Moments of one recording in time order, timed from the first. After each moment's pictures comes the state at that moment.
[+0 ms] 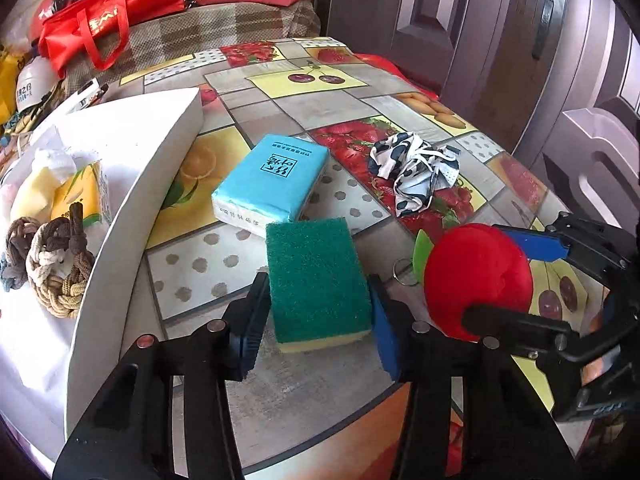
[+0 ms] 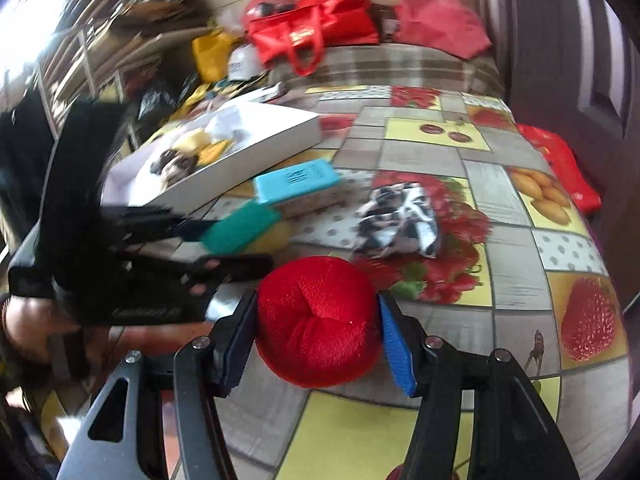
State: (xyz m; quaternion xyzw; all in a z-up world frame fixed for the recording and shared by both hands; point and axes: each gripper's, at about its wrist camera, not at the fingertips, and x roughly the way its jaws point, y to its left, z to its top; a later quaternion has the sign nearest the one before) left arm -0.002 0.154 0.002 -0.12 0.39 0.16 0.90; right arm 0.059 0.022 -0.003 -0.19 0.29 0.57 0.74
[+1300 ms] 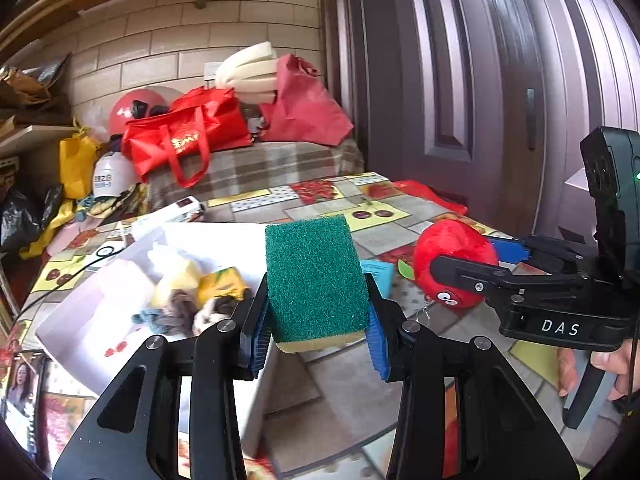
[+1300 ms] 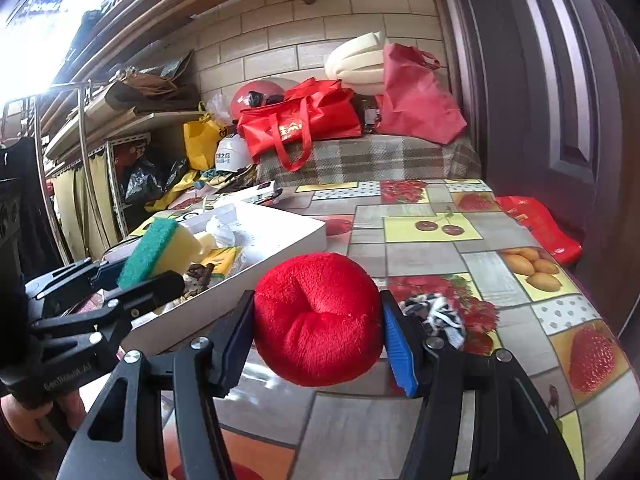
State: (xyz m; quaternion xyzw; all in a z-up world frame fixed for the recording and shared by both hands) left arm -0.118 0.155 0.050 -0.03 0.16 0.25 0.95; right arm 0.026 0.046 0.028 -0.07 0.17 0.55 0.82
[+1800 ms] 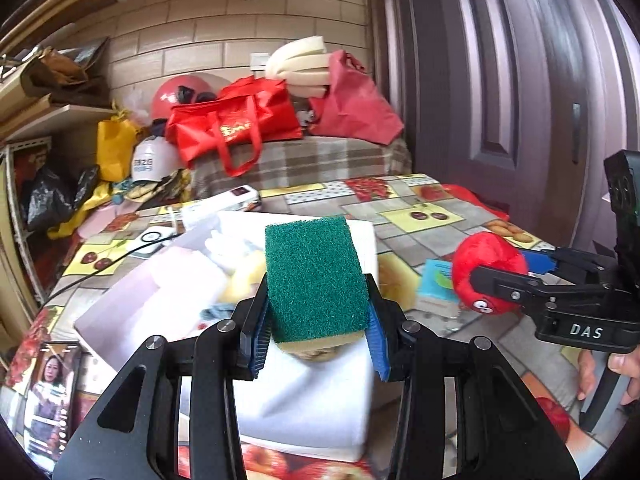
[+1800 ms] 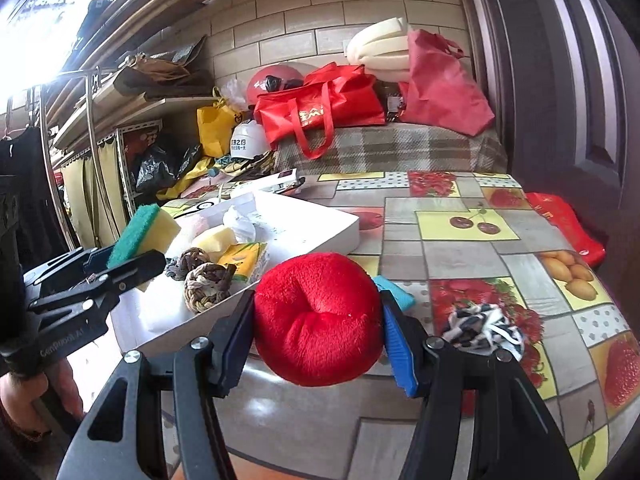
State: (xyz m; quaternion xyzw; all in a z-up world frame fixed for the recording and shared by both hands) left arm -0.148 0.207 0.047 -0.05 0.16 0.32 0.93; right arm 0.015 0.083 0.025 -0.09 0.18 0.57 0.80
